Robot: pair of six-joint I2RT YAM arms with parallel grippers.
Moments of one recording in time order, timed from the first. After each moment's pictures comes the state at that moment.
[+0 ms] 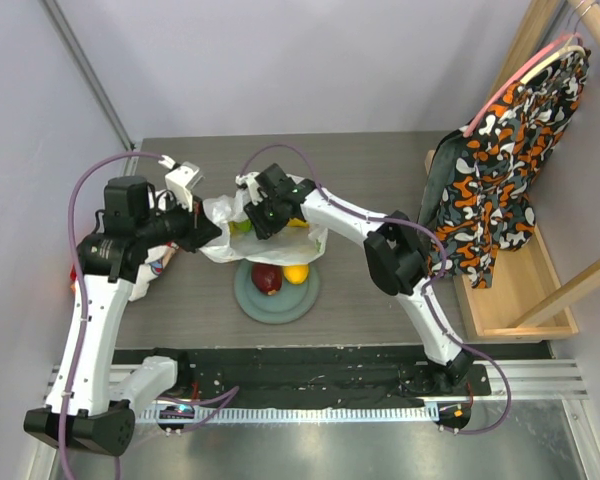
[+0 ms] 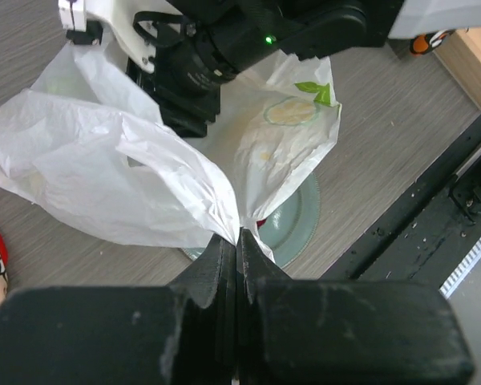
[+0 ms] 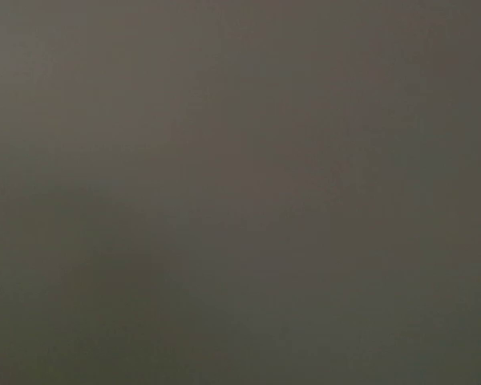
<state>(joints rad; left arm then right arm) -0.11 0.99 1.25 -0.87 0.61 0.11 0.78 2.31 2.01 -0.58 -0.21 0.00</state>
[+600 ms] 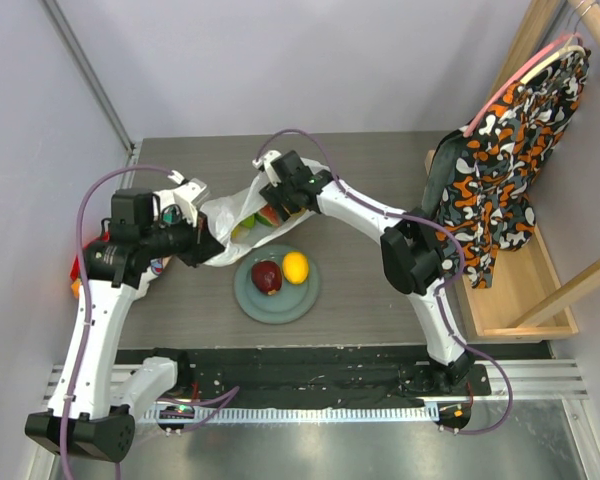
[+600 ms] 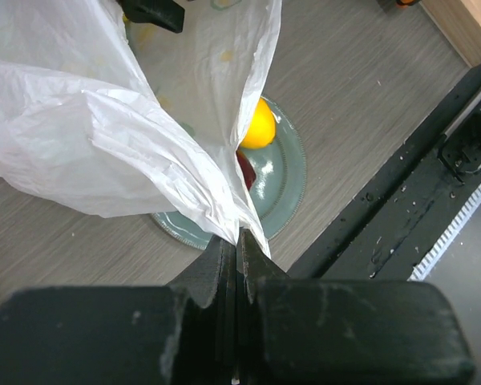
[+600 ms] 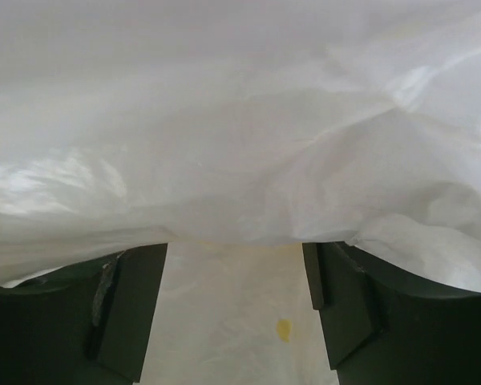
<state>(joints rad) -0.10 0.95 1.18 -0.94 0.66 0.19 0.72 2.23 1.95 -0.51 0.16 -0.15</state>
